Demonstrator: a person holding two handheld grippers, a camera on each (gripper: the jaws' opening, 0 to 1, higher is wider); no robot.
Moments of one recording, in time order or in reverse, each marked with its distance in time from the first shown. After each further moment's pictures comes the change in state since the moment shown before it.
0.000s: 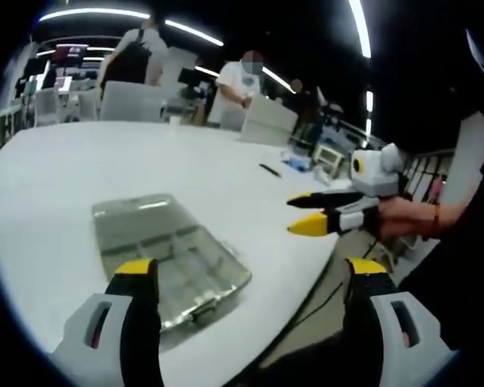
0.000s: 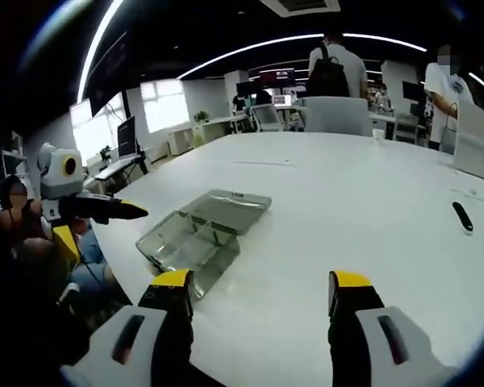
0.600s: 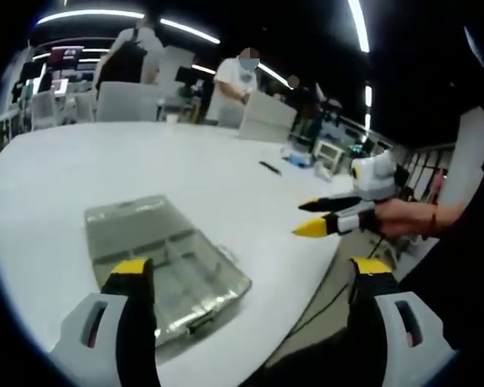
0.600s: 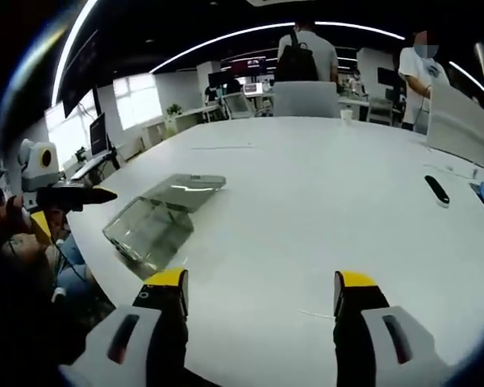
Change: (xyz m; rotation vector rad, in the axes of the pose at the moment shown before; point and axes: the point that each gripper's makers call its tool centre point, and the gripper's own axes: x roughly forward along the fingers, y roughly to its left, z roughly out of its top) left arm 0.018 0.001 0.004 0.035 0.017 0.016; right arm -0.005 -0.059 -0.035 0.070 0.066 -0.122
